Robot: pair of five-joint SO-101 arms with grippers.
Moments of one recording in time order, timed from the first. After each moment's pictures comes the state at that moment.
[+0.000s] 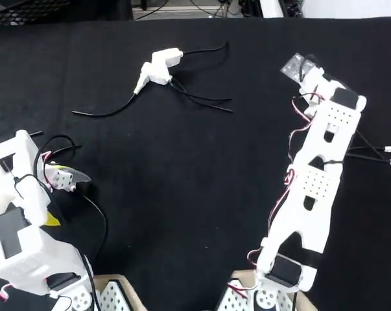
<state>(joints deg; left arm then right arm) -31.8 4.2 30.0 82.0 31.9 24.5 85.2 -92.8 74.5 70.4</state>
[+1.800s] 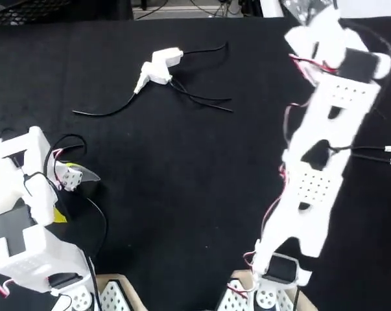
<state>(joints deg) -26.8 4.2 30.0 82.0 31.9 14.7 48.0 -92.4 99.6 49.0</state>
